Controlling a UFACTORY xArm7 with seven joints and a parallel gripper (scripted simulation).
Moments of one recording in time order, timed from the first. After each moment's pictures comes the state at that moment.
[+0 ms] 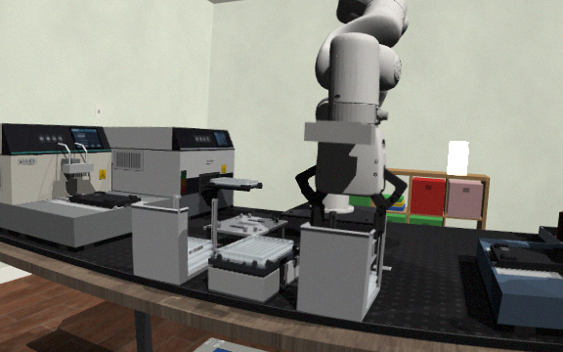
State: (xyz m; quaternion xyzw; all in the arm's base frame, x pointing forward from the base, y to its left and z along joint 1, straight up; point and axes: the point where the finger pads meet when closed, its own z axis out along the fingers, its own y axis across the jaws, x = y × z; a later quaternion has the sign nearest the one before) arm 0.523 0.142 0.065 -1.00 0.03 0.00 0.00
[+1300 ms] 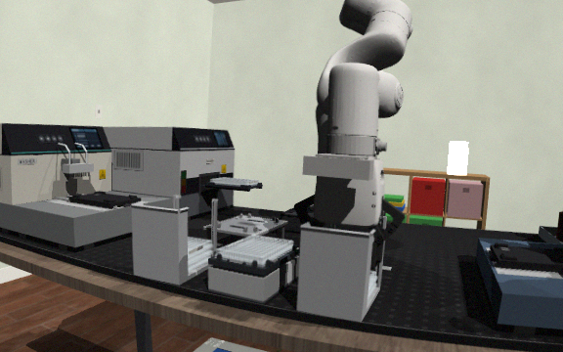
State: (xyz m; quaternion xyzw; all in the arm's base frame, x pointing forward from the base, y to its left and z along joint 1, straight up) arm 0.523 0.143 0.021 -1.00 0.03 0.00 0.00
